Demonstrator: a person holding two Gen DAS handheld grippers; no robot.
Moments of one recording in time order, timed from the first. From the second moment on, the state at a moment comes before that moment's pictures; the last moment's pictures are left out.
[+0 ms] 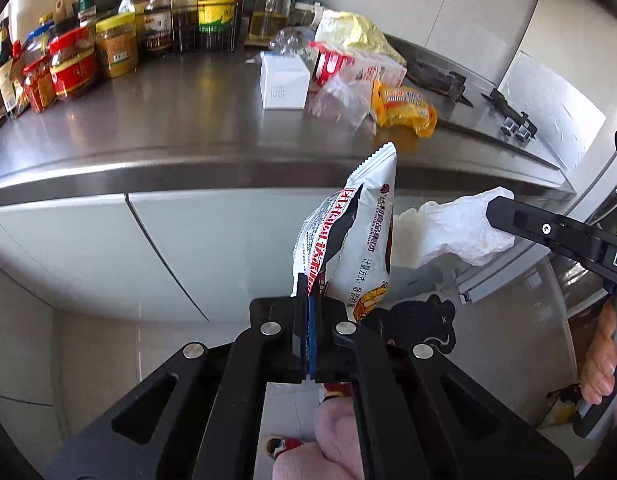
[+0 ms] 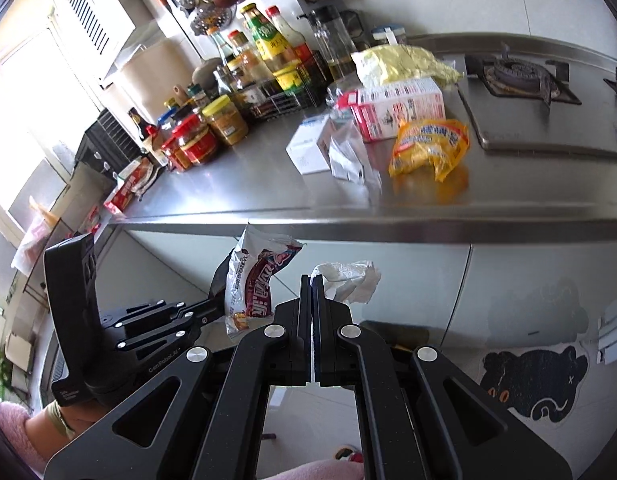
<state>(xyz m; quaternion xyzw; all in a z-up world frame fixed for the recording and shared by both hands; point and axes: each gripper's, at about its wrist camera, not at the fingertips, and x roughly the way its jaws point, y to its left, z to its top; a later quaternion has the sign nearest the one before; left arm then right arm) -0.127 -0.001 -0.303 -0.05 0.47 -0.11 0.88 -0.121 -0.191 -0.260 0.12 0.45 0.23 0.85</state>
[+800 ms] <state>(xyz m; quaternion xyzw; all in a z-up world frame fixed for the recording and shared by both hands) -0.072 -0.010 -0.591 -0.10 0.63 -0.09 0.77 -0.056 -0.161 -0.541 0.15 0.62 0.16 0.76</state>
